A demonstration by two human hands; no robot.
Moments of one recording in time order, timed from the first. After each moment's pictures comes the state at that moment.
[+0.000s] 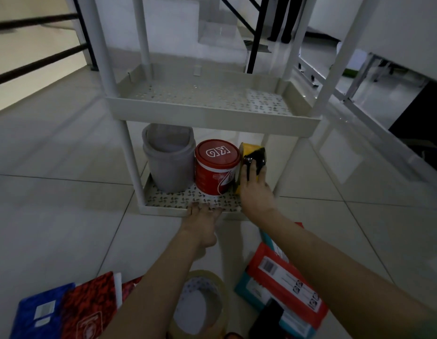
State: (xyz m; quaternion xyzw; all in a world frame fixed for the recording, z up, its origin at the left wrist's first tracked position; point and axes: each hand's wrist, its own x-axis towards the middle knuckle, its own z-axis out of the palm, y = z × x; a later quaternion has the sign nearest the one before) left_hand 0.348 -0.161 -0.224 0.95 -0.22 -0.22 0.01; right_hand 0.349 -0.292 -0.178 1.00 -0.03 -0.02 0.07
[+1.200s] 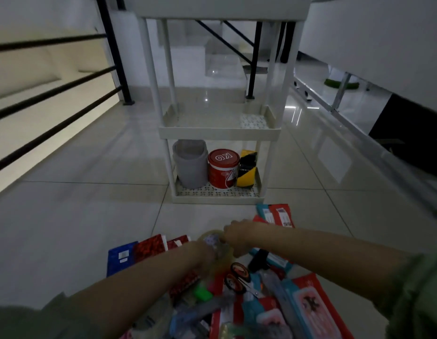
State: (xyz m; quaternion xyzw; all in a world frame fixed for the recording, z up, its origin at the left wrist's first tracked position) left_hand 0.183 -0.113 -0.151 0.86 -0.30 -0.35 -0.19; right_hand 0.188 -0.228 -0.117 0.91 0.25 -0.29 0.18
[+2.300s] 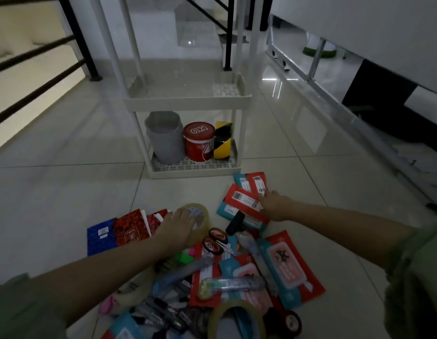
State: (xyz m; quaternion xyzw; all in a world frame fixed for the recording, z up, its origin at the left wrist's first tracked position) left_hand 0.161 -0.091 -0.186 0.92 -0.35 -0.07 -0.18; right_hand 0.150 -0.356 -0.156 0.97 -0.02 -0.23 0.00
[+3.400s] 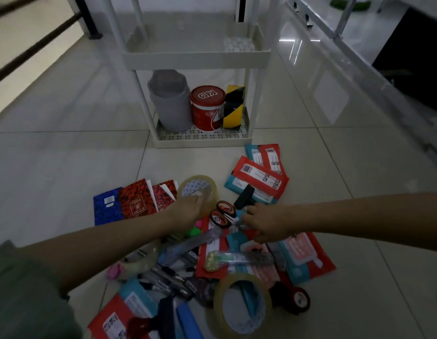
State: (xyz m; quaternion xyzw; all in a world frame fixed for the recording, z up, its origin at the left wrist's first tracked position) left_hand 0.167 -0.090 -0.221 0.89 -0.43 -0.10 -0.08; right_hand 0.099 -0.303 -0.157 0.89 0.27 -0.34 0.11
